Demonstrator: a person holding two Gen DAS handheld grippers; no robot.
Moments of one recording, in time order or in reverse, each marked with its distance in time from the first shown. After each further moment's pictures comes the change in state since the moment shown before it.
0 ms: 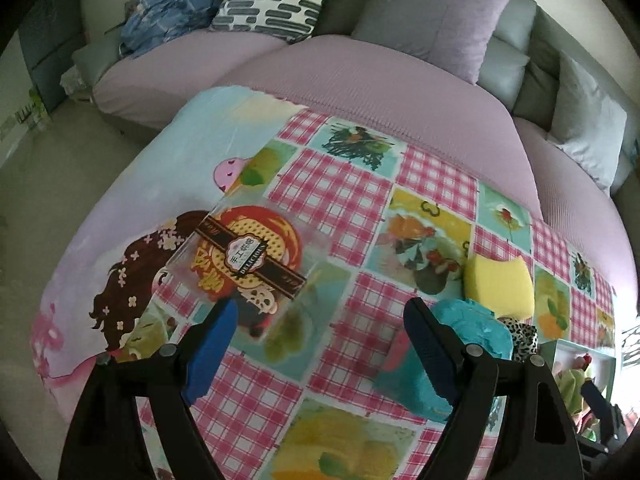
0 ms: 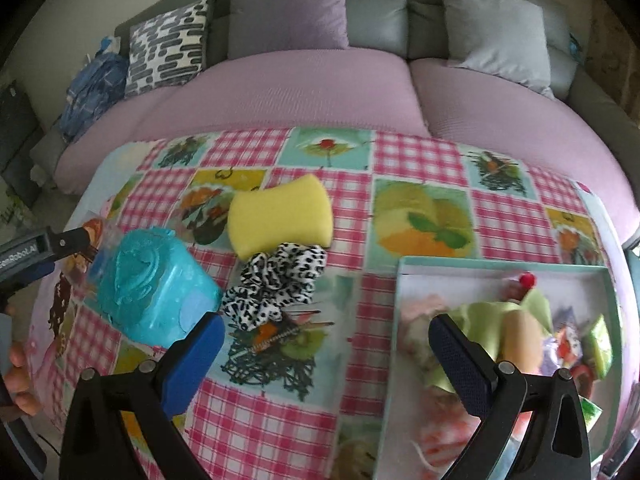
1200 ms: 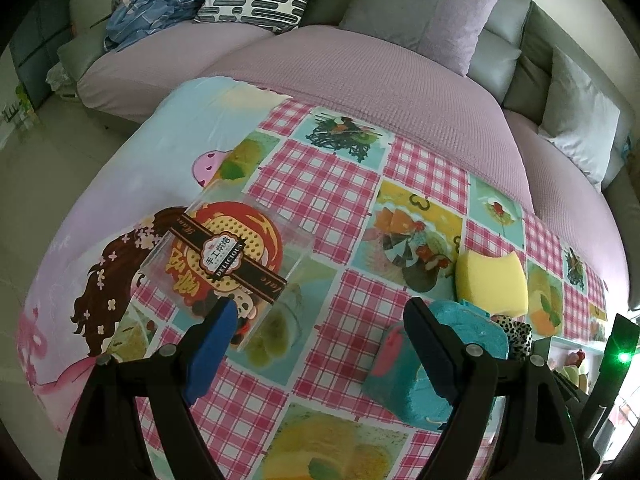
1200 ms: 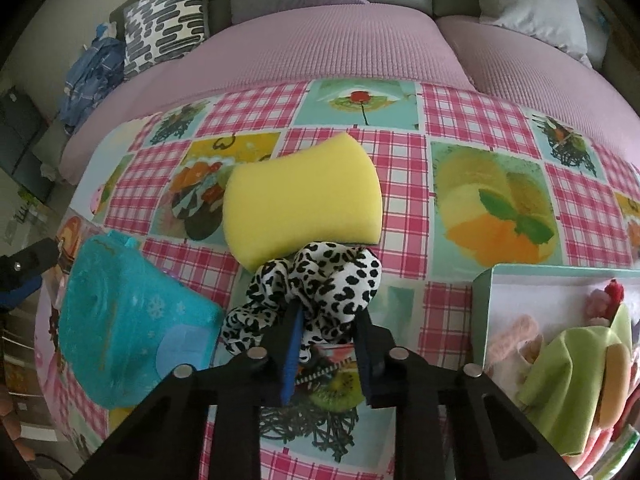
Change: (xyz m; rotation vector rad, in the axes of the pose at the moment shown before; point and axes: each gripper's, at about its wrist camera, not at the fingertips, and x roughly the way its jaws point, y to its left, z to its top) left arm 0.012 -0.008 0.002 0.028 0.025 -0.047; right arm 0.085 0.017 0.019 0.016 0.135 0.092
